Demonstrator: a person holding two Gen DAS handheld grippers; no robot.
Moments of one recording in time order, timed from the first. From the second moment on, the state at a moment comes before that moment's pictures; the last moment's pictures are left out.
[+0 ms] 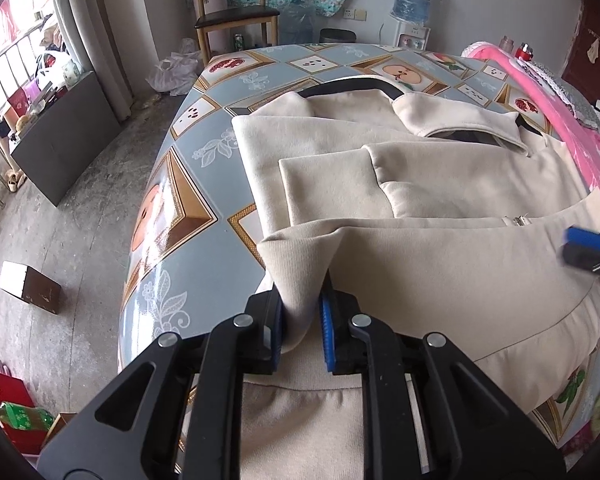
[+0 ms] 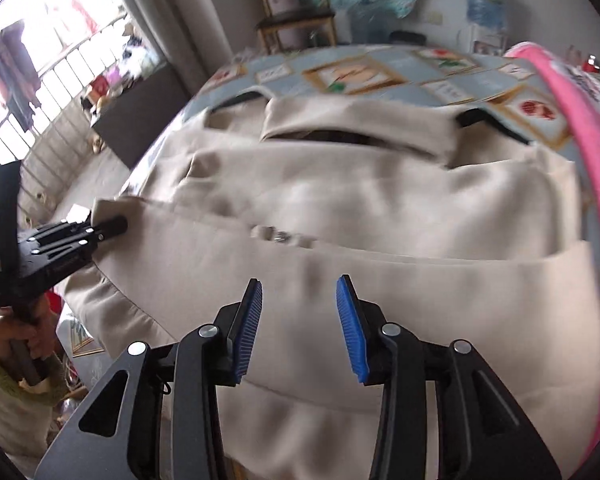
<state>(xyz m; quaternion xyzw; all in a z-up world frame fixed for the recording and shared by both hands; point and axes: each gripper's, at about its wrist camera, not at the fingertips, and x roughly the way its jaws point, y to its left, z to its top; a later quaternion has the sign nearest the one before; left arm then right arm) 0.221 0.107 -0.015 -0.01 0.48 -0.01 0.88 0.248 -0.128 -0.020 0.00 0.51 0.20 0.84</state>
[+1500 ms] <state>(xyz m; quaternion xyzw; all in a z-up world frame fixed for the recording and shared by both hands) 0.223 0.102 -0.020 0.01 0.49 -0.01 0.87 0.238 -0.319 0.020 0.17 0.45 0.08 0.87</state>
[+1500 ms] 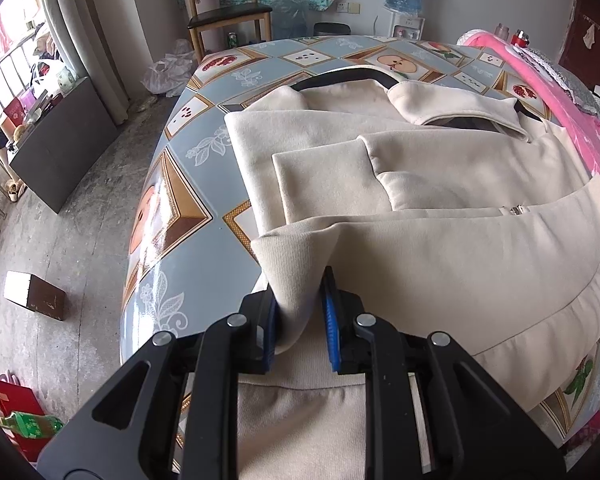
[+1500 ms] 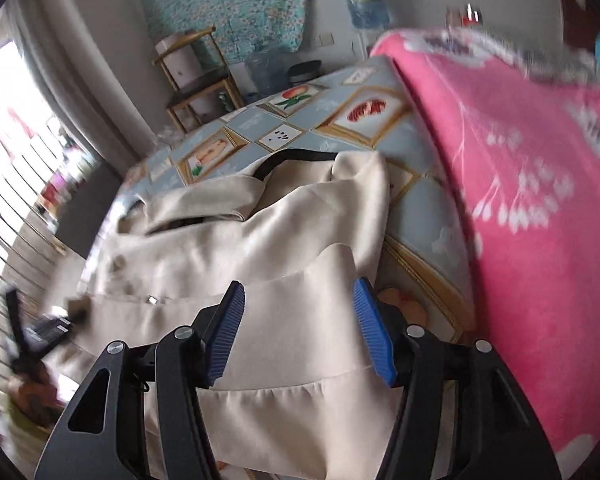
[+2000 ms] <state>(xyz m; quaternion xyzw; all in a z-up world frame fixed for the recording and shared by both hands) 0.225 0.098 -0.020 0.02 0.50 0.01 0.87 0.318 -0.365 -0.051 0.34 0.54 0.21 0.74</state>
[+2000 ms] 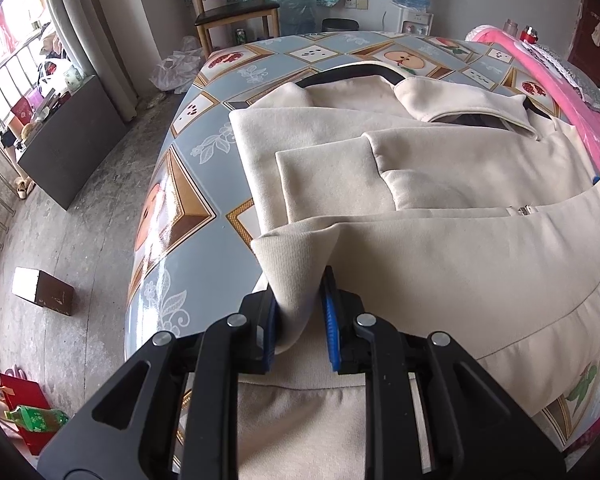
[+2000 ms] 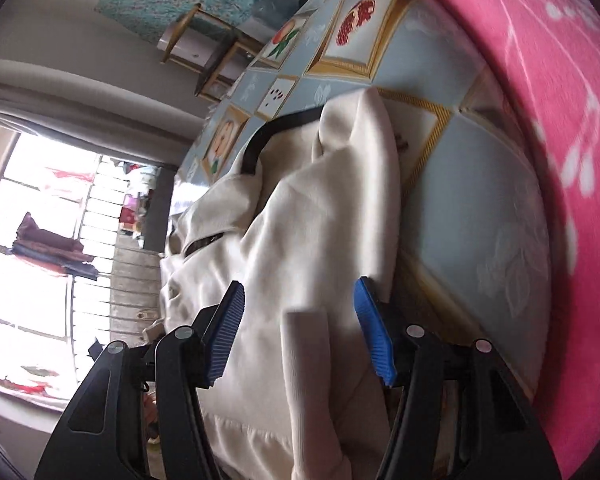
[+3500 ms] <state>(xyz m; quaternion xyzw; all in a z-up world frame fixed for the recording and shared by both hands) 0.224 0.096 -0.019 0.03 0.50 0.01 0.87 0.239 -0.231 -0.010 -0.13 0.49 0.00 0.86</state>
